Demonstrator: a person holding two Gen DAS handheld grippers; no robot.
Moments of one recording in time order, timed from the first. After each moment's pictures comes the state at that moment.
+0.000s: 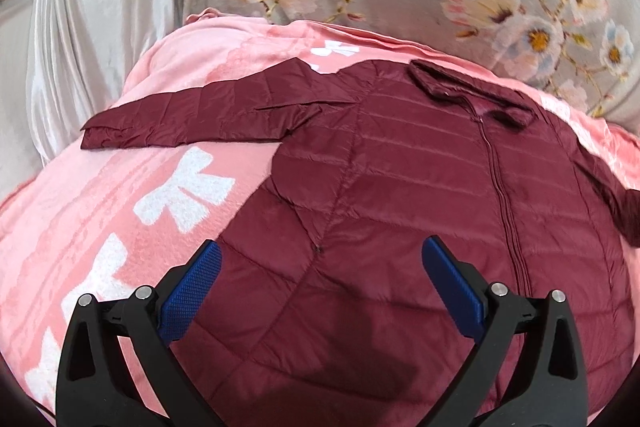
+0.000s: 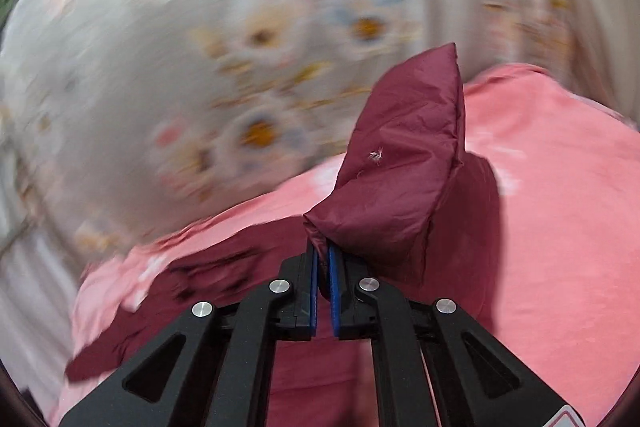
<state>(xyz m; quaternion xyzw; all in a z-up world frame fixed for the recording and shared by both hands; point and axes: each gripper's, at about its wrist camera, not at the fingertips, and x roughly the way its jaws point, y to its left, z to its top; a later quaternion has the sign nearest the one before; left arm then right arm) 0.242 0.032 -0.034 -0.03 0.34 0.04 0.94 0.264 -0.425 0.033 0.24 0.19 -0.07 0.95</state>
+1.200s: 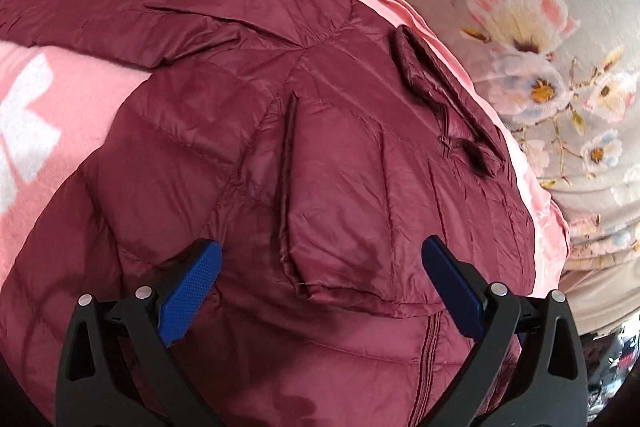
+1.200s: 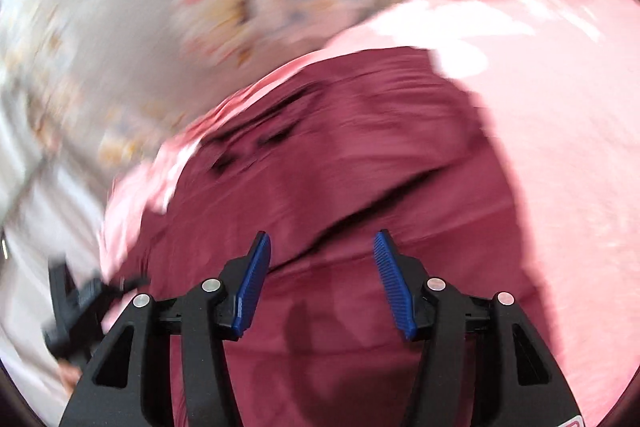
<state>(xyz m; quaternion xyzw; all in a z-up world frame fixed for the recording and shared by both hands) 0.365 0.025 -0.082 -0.26 0.46 -0.07 0.85 0.264 -0.392 -0.078 0.35 0.31 -0.03 0.88</state>
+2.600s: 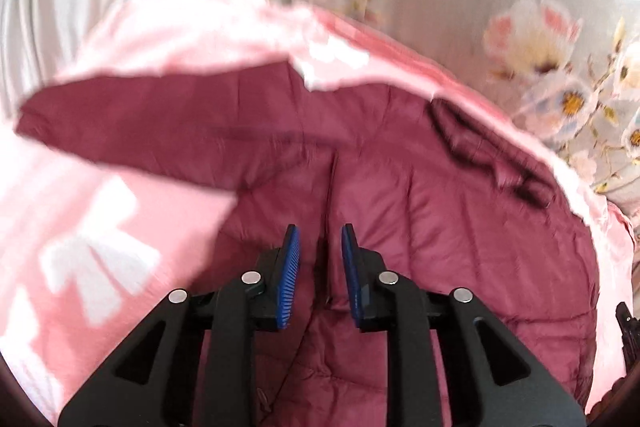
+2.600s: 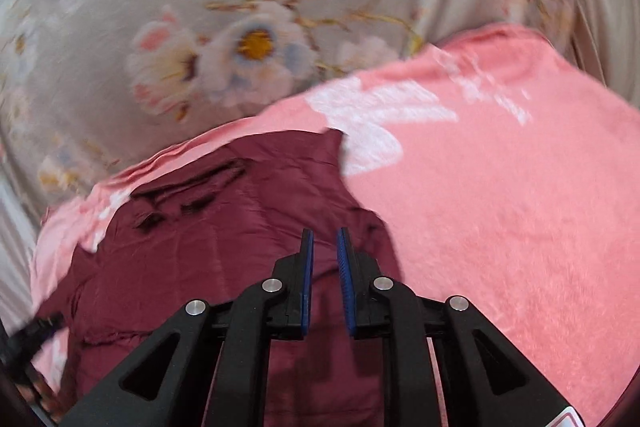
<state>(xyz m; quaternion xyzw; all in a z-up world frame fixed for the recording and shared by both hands) 0.356 0.050 -0.041 -0.13 0.34 0.02 0.93 0.279 -0.373 -0.034 0.17 0.27 -0.13 0.94</state>
